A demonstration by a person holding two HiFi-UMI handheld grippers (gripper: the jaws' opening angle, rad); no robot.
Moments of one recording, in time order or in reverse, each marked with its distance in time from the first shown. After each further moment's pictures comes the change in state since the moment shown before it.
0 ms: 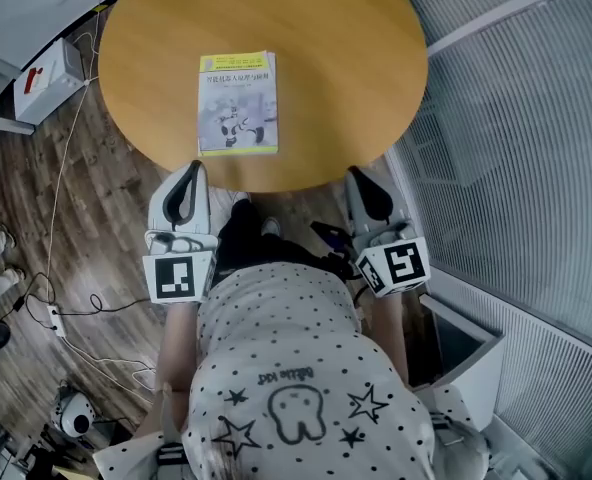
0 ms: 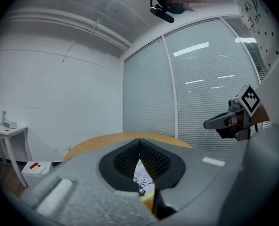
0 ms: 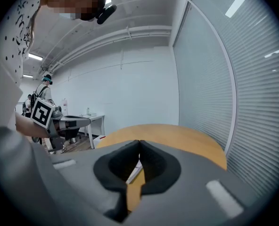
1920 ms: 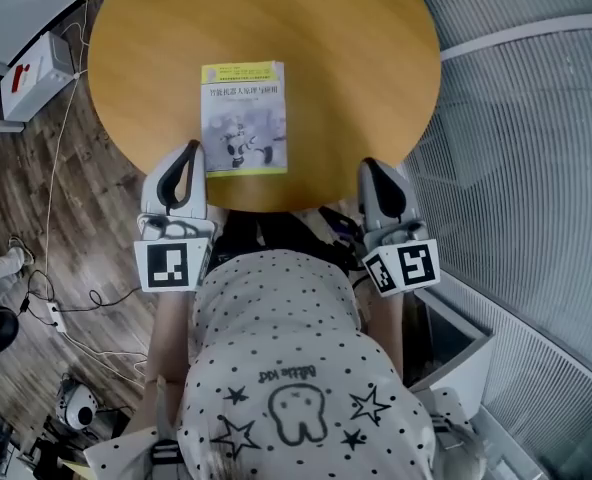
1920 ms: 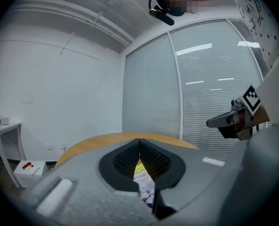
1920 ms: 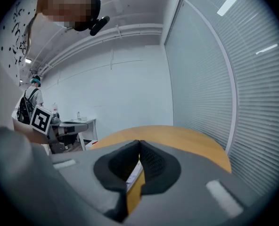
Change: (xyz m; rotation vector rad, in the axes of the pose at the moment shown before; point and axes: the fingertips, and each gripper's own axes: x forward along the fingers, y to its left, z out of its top) left arm 0.086 0.053 0.008 -0.036 0.000 -0.053; right arm 0.072 -0.035 0.027 0.077 -0.005 -0.083
